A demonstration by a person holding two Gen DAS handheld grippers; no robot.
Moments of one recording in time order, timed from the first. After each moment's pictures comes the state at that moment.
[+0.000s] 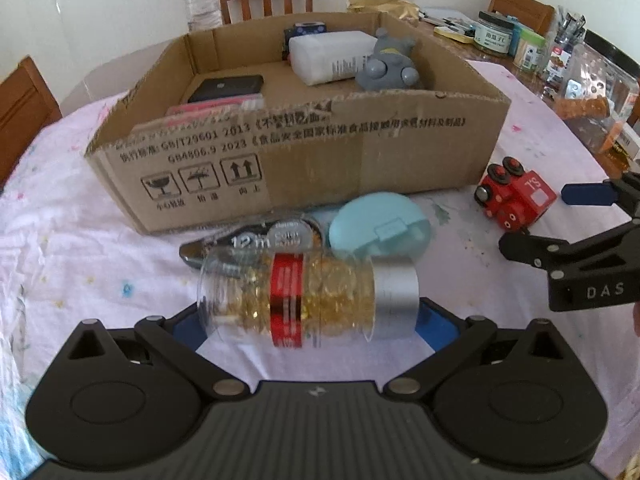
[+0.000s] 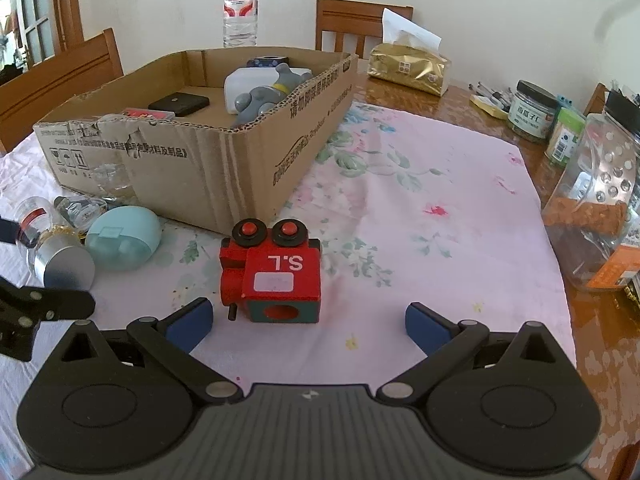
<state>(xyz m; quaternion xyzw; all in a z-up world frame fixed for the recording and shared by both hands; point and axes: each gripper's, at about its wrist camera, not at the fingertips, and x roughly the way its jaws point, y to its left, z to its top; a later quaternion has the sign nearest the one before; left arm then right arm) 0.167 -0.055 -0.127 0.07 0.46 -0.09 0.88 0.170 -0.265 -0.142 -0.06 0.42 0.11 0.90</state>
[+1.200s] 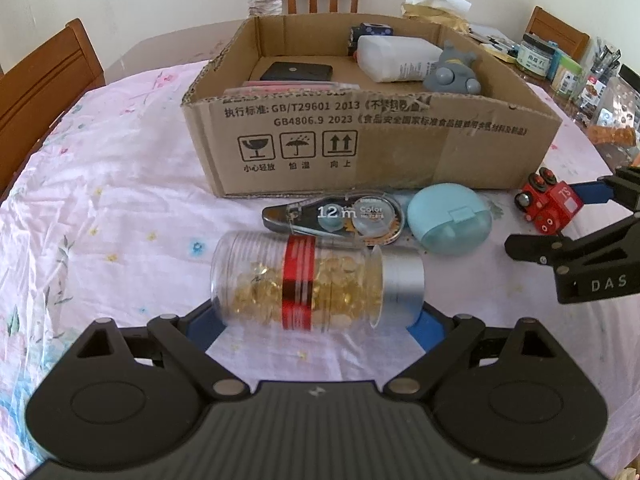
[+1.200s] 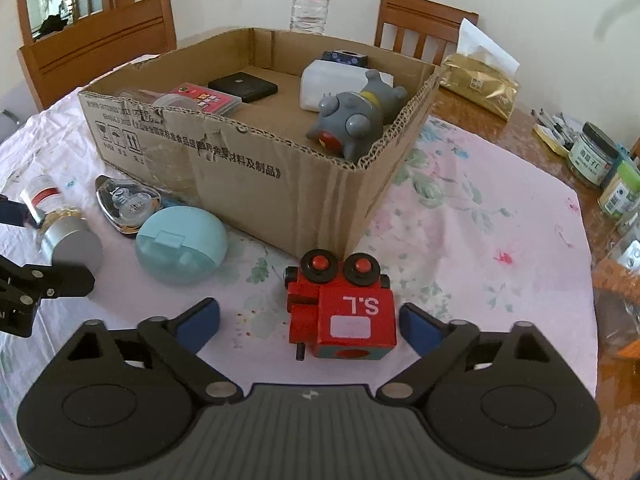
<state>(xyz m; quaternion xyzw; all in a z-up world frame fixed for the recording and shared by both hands) 0.152 -0.007 -0.125 0.03 0.46 -0.05 0.88 0.188 -0.220 -0.131 -0.12 0.44 0.18 0.87</state>
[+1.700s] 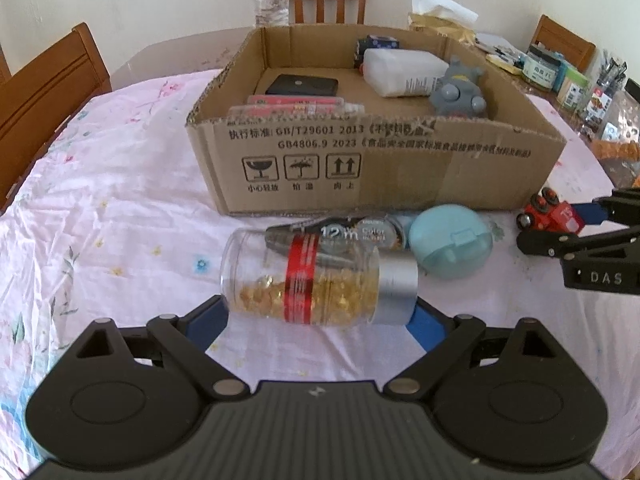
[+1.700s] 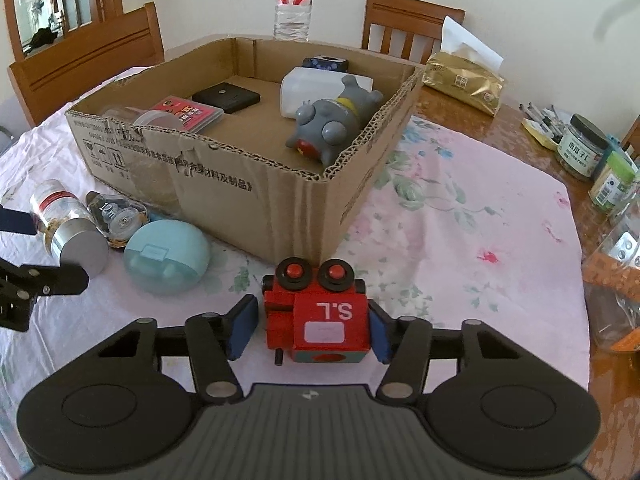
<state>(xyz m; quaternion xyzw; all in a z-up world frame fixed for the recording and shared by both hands) 0.159 -0.008 -0.118 0.02 0.45 -0.04 0.89 0.192 -0.231 -0.129 -0.10 0.44 0.16 0.88</state>
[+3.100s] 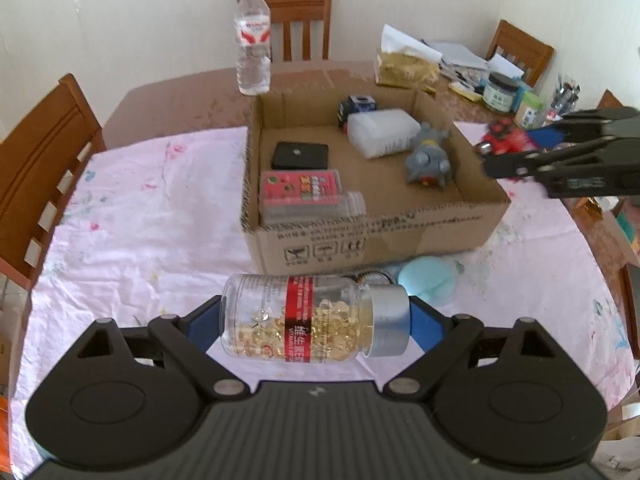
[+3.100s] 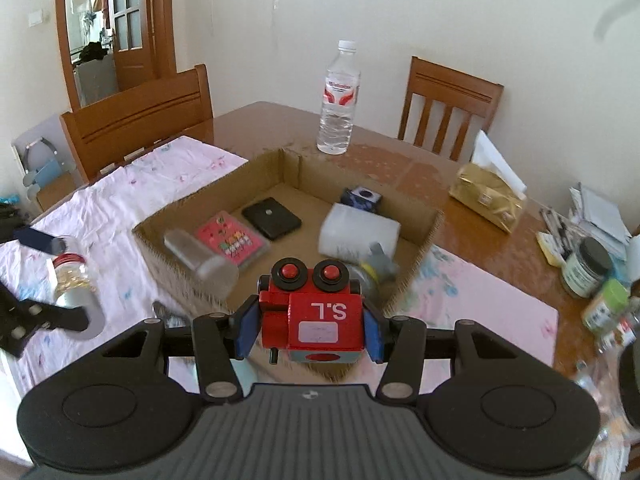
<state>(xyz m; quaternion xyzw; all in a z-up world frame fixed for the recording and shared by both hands) 0.156 0.031 -0.026 0.04 0.44 -0.10 0.89 0.234 -0.203 -0.021 -0.11 0.39 0.24 0.88</state>
